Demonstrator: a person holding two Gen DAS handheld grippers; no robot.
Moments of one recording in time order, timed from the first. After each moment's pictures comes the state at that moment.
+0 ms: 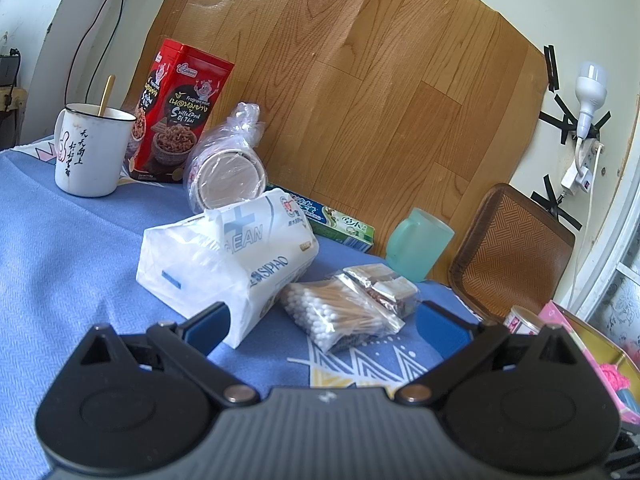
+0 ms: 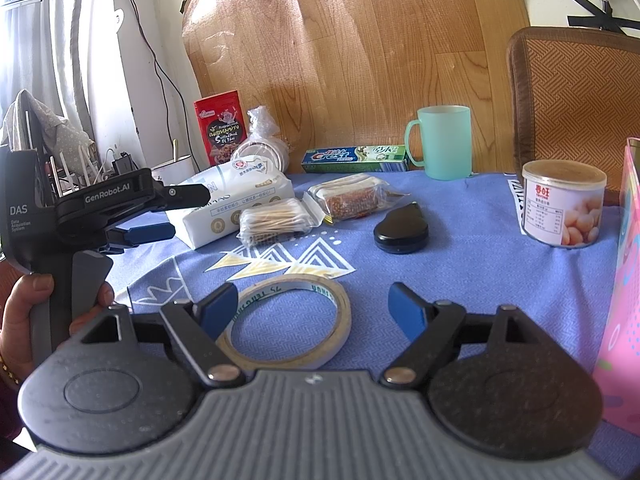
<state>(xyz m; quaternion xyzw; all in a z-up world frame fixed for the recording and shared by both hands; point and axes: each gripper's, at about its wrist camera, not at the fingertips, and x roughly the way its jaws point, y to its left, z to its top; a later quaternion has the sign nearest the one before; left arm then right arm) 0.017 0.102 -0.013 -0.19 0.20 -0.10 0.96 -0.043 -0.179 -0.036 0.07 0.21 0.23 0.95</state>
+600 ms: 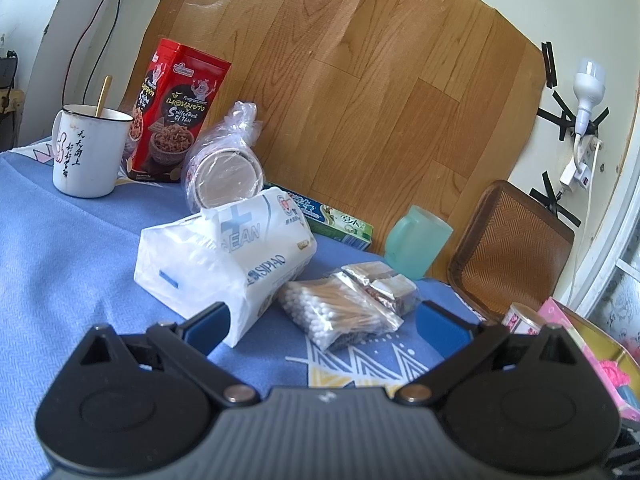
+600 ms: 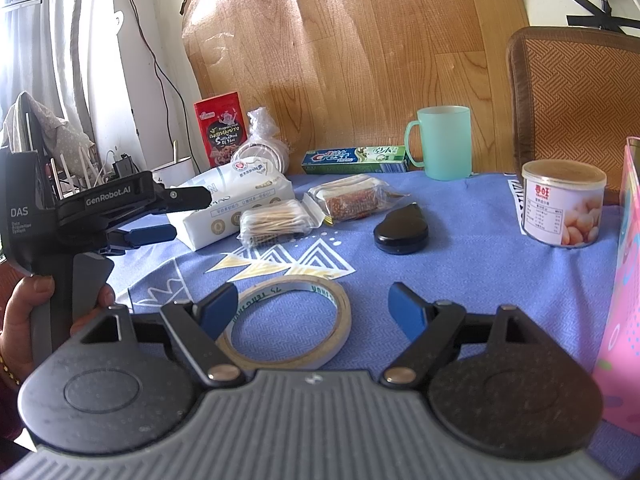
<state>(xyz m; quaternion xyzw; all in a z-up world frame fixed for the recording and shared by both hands) 0.016 0.102 -0.013 -0.18 0.20 -0.10 0.96 -0.043 -0.179 -0.036 0.07 0.21 0.23 0.95</state>
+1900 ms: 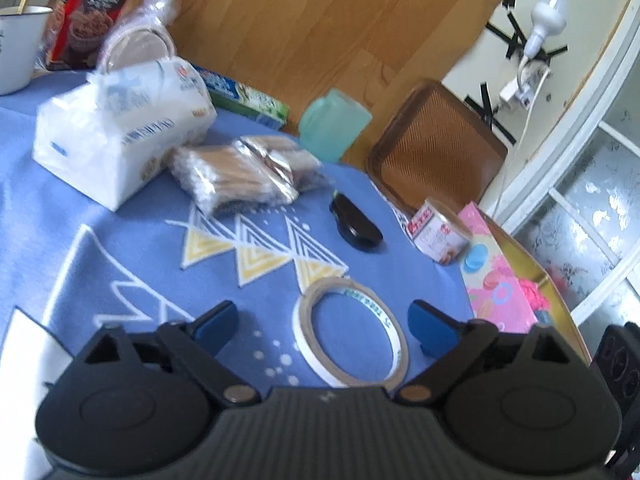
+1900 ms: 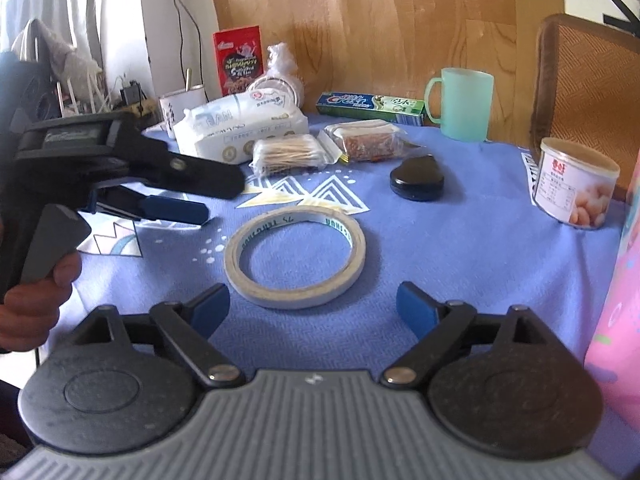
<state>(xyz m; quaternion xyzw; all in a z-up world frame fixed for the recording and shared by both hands) 0.009 0.061 -0.019 -0.20 0.35 -0.24 0.88 -0.050 -0.158 -0.043 -0.03 0.28 0.24 0.93</state>
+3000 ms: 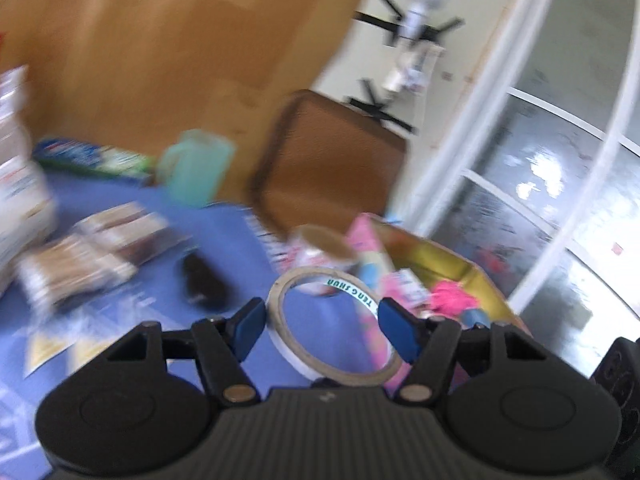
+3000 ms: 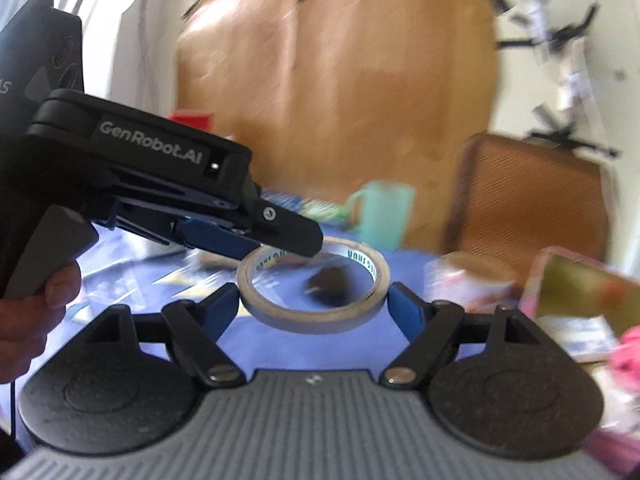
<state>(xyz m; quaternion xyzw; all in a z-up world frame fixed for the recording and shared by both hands) 0.010 -0.036 0.050 -0.13 0.28 -0.36 0.88 -0.086 -0.187 0.002 -0.07 0.12 0.10 0.99</state>
